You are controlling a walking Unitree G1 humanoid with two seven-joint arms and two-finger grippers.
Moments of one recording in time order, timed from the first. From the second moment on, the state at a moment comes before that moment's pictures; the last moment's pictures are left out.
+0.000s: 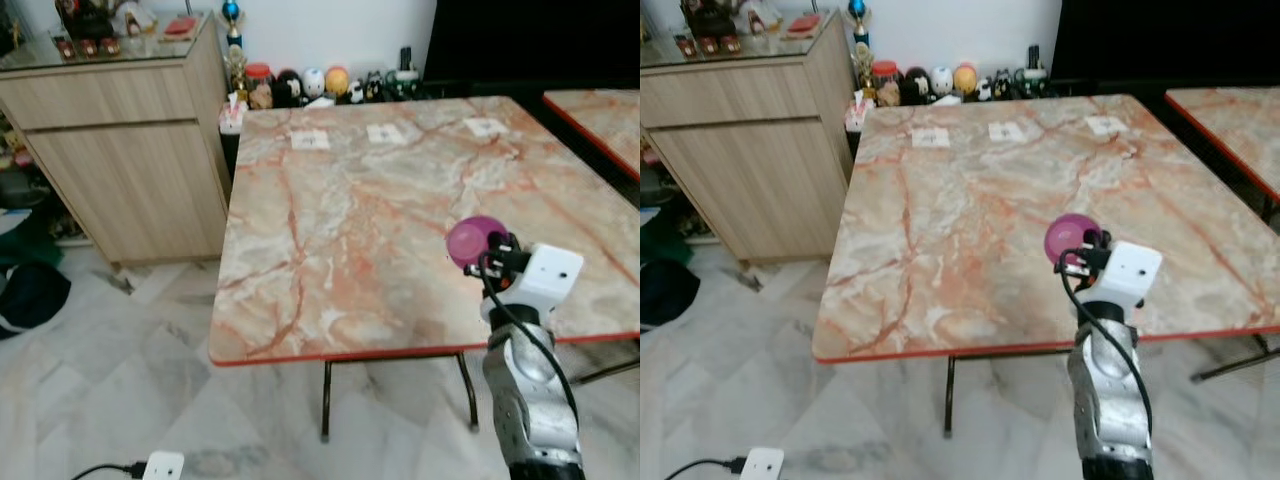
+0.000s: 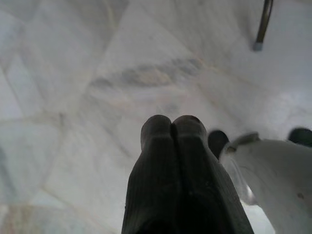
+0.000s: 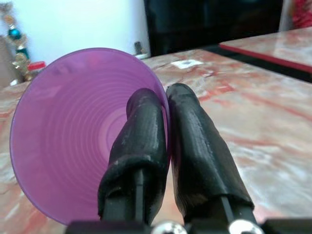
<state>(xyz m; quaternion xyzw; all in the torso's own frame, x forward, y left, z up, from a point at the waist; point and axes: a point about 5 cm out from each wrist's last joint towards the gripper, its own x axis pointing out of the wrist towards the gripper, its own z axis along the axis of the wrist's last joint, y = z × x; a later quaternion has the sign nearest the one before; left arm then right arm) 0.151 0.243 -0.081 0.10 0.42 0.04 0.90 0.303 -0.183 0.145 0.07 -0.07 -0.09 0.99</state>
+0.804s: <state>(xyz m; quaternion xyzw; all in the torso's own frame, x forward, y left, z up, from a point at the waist) 0.145 0.242 -0.084 0.09 0.43 0.04 0.90 0.307 -0.194 0.145 0.06 -0.08 -0.12 0.99</state>
